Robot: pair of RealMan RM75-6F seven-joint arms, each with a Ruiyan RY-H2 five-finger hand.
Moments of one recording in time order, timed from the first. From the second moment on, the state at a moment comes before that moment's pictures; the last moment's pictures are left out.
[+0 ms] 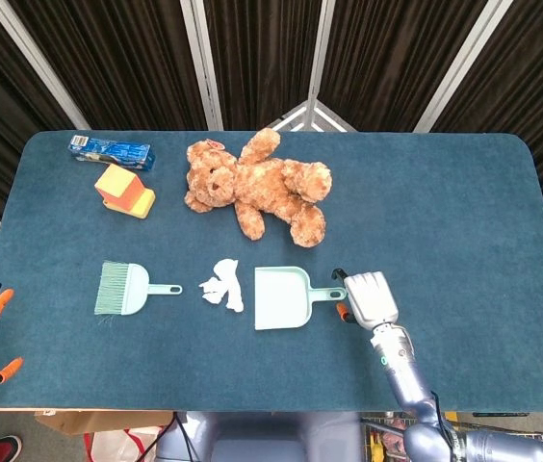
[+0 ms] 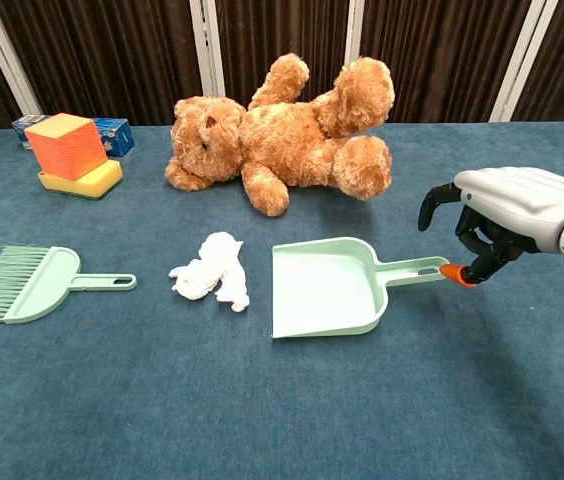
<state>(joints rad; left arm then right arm) -0.01 -1.08 0.04 -1.58 1.63 1.57 0.01 0.53 -1.59 0.21 -1.67 -1.04 1.13 -0.67</state>
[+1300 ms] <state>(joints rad) -0.02 -1.08 0.04 -1.59 1.63 1.55 0.04 0.59 -1.69 0.18 -1.54 -0.95 1.13 -0.65</state>
